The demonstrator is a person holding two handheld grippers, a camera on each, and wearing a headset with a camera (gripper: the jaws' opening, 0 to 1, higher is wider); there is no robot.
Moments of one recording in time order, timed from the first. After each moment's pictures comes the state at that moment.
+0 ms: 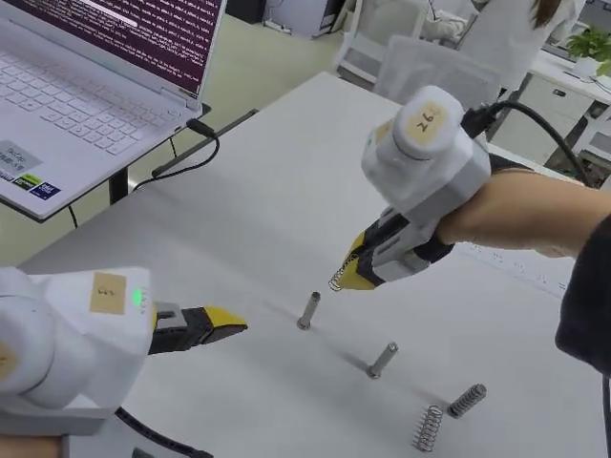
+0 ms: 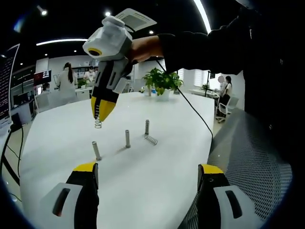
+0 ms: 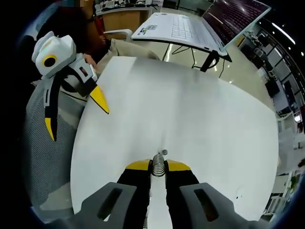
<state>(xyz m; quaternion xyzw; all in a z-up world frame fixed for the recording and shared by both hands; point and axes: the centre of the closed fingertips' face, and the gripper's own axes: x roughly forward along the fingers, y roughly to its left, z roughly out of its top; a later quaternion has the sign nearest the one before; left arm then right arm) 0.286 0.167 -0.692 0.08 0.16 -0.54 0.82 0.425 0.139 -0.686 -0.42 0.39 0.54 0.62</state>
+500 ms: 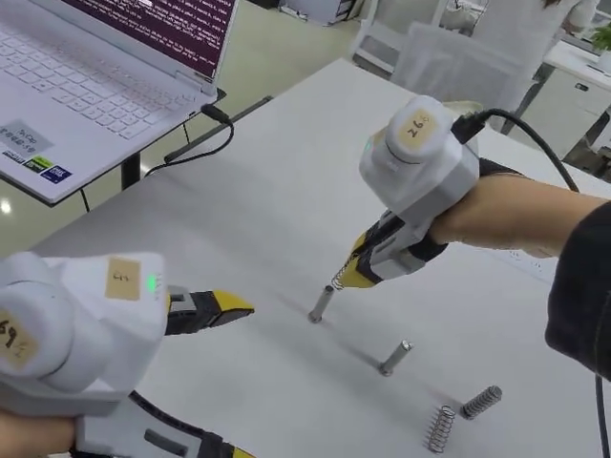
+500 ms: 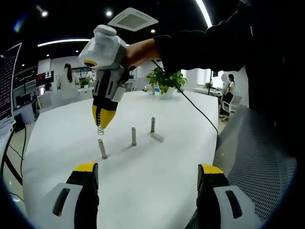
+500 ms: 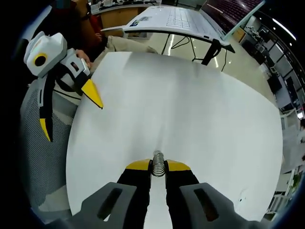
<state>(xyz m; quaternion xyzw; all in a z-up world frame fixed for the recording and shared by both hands) 0.299 0.173 -0.700 0.09 0.16 -0.52 0.83 0.436 0.142 -0.710 -0.41 0.41 0.53 0.62</state>
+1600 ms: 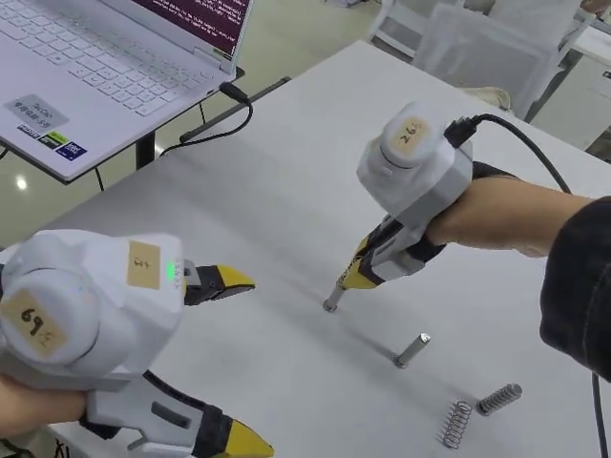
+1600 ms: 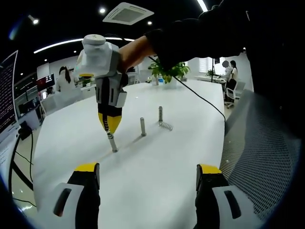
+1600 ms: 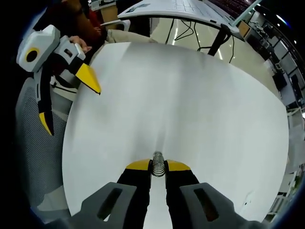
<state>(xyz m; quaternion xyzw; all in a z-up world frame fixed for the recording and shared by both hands) 0.313 0.187 -0.713 0.15 0.17 -0.51 0.83 0.432 0.146 -0.740 -0.42 0.43 0.54 0.59</state>
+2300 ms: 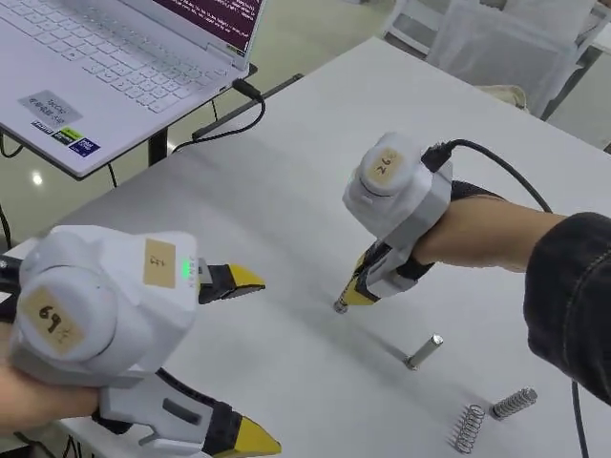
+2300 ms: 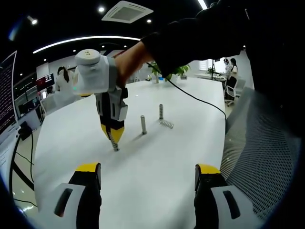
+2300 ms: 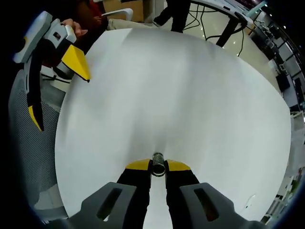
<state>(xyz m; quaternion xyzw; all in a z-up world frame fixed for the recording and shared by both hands) 0.313 0.188 -0.716 0.16 0.18 -0.50 0.83 0.433 0.145 -0.775 -0.44 0.44 0.53 0.57</state>
